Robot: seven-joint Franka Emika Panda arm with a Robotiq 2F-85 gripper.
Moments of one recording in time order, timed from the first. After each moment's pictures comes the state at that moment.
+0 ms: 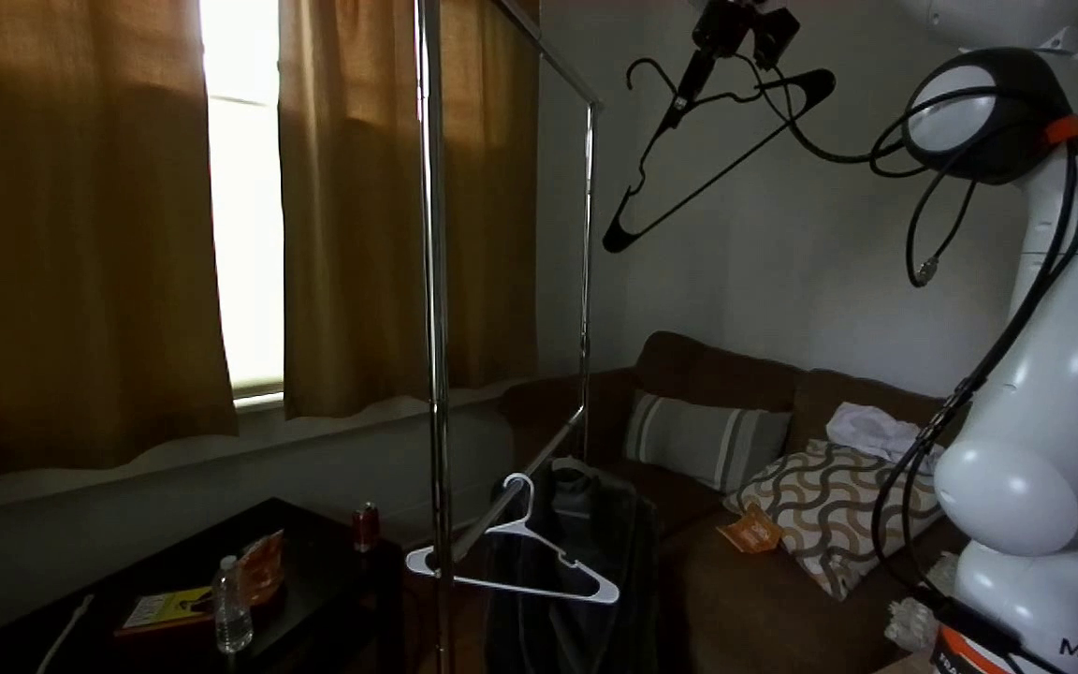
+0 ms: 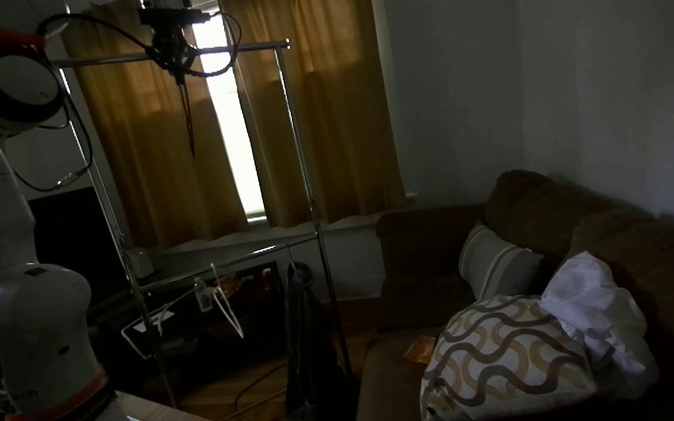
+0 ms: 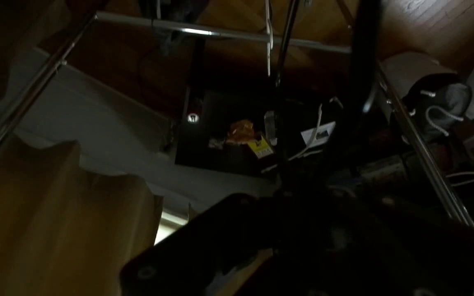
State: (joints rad) arm 0.05 -0.02 -0.10 -0.96 0.38 1.22 -0.81
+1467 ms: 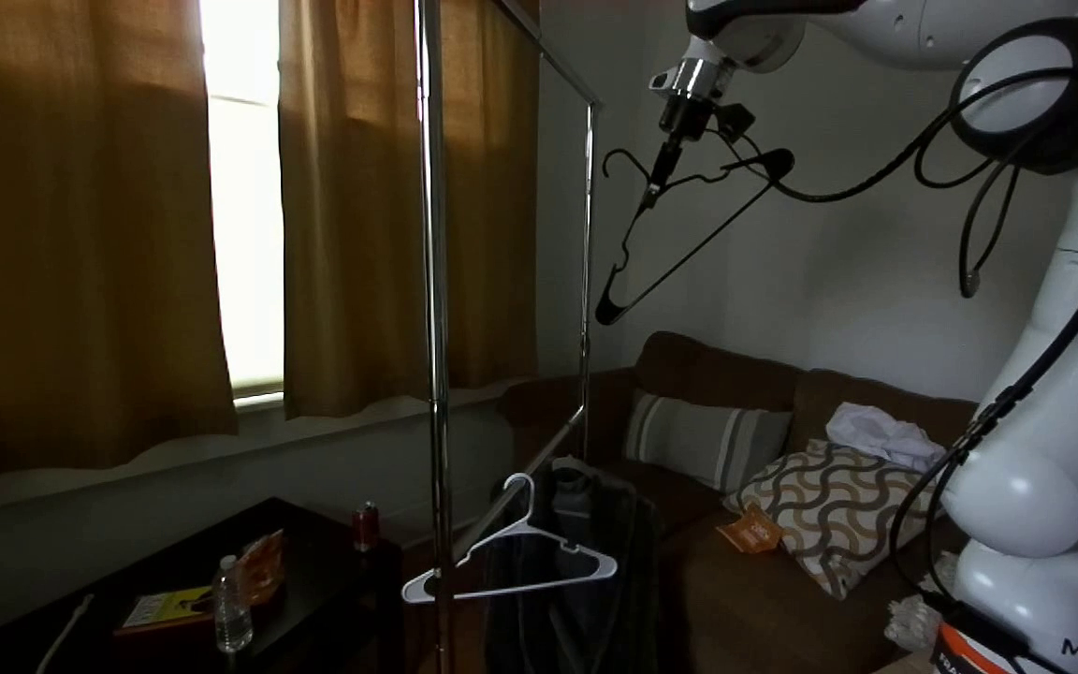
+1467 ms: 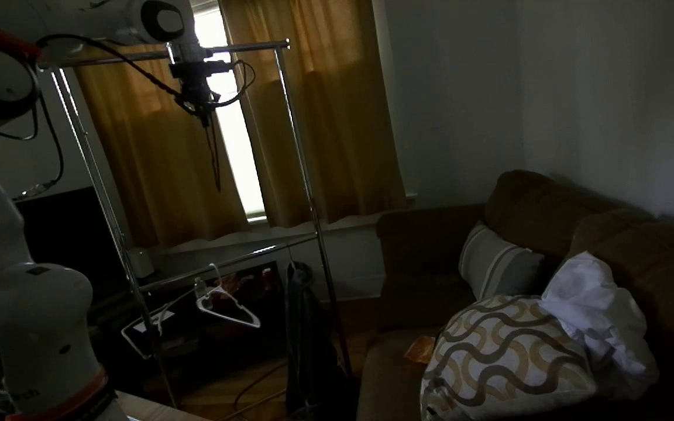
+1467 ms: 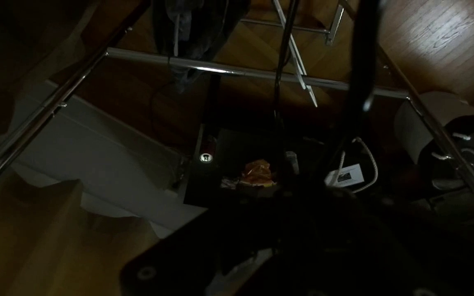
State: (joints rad) arm 0.07 -0.13 -0.03 -1.44 0.24 1.57 -0.90
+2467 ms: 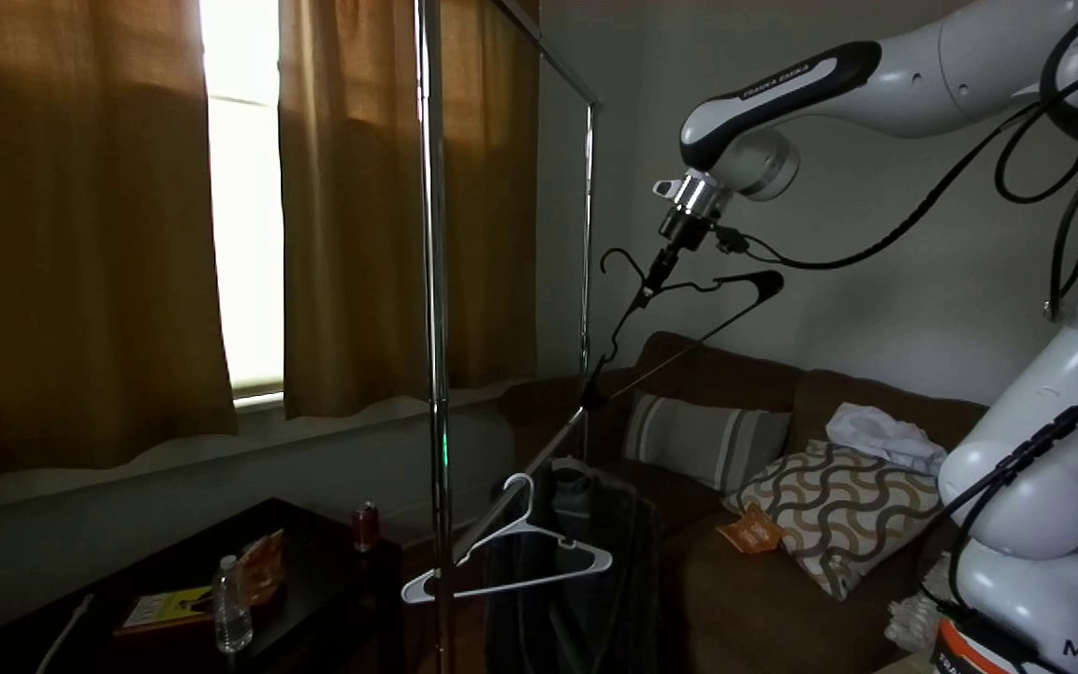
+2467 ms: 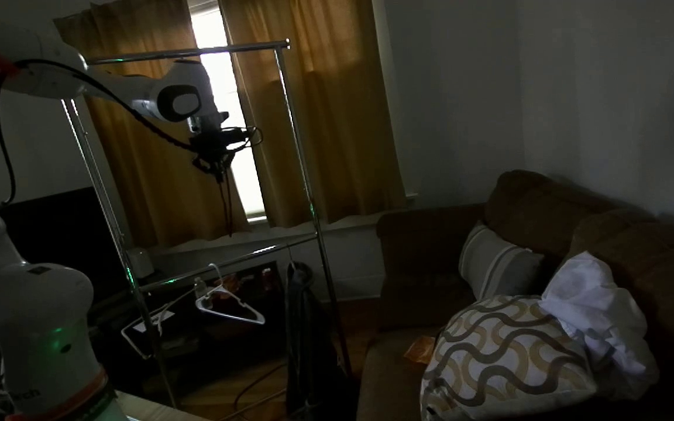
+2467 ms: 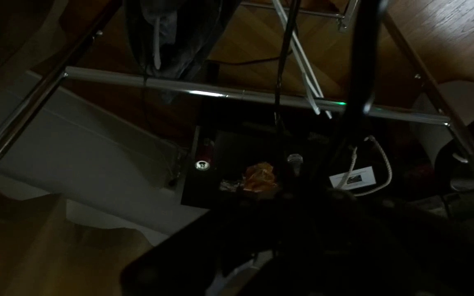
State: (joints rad) arm 0.09 -0.31 -0.05 -2.11 0.35 2.10 -1.06
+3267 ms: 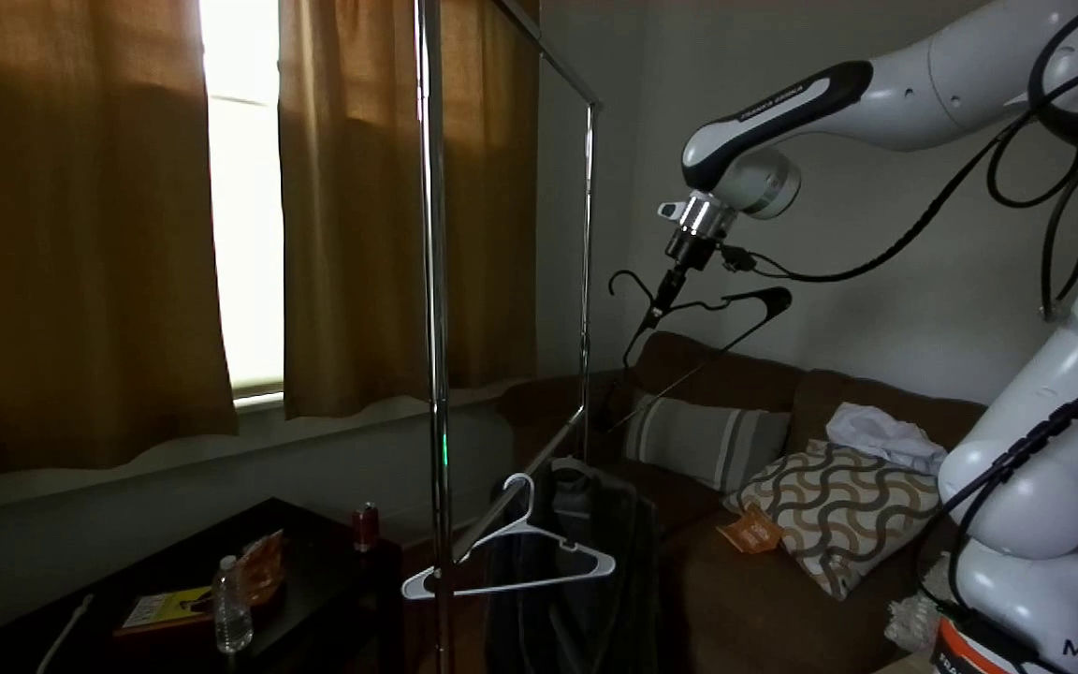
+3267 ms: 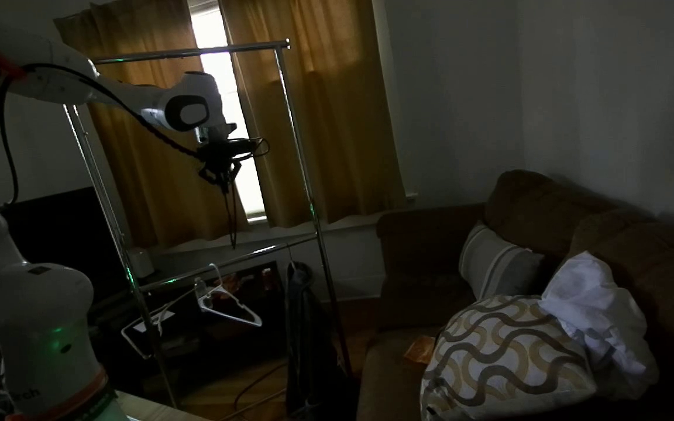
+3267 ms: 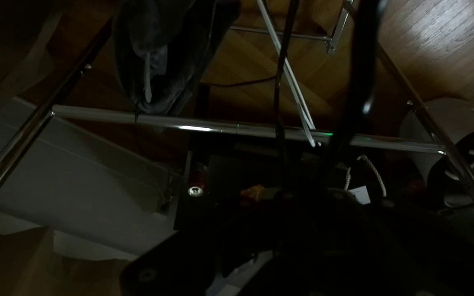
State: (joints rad) arm 0.09 -0.29 -0.07 -2.15 0.34 2.10 -1.08
